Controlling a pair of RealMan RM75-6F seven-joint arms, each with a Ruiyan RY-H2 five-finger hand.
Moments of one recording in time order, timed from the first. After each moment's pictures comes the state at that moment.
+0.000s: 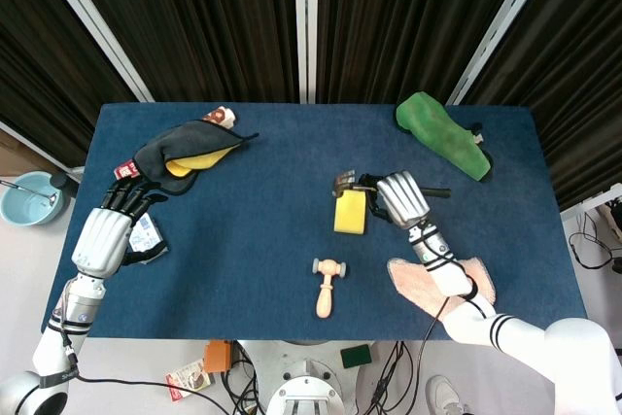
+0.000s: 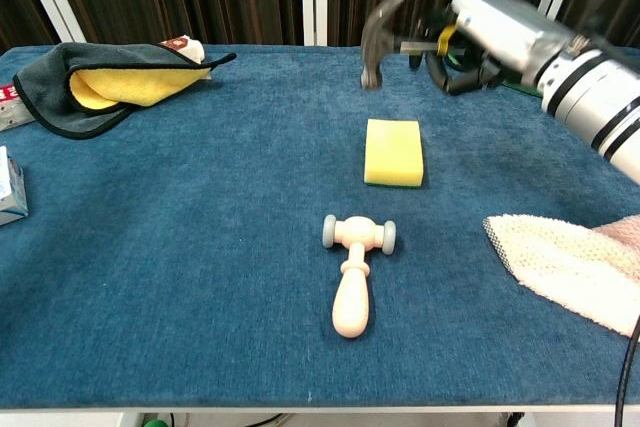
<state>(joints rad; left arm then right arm) -0.32 -1.26 -0.09 -1.63 1.58 1.45 0.00 0.72 -1.76 0.19 -0.99 -1.50 1.24 0.18</state>
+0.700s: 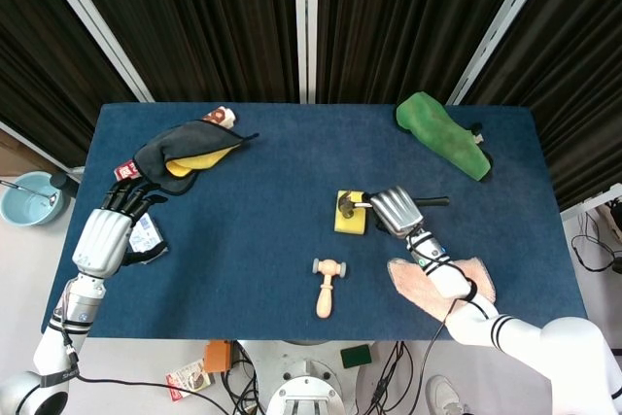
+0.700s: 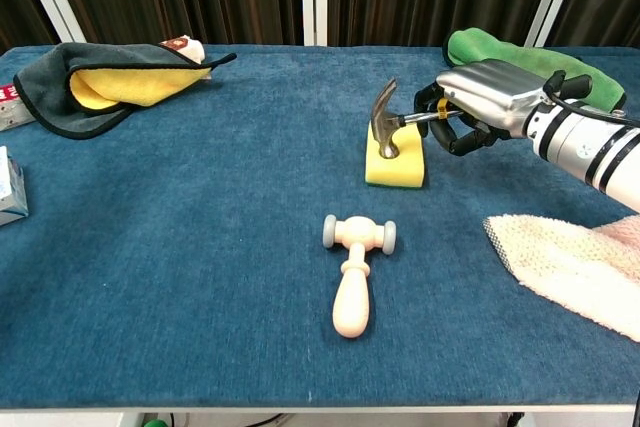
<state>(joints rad) -0.31 -1.27 -0.09 -1.61 1.57 1.44 -0.01 0.73 -1.77 0.12 -0.95 -1.45 1.03 -0.03</state>
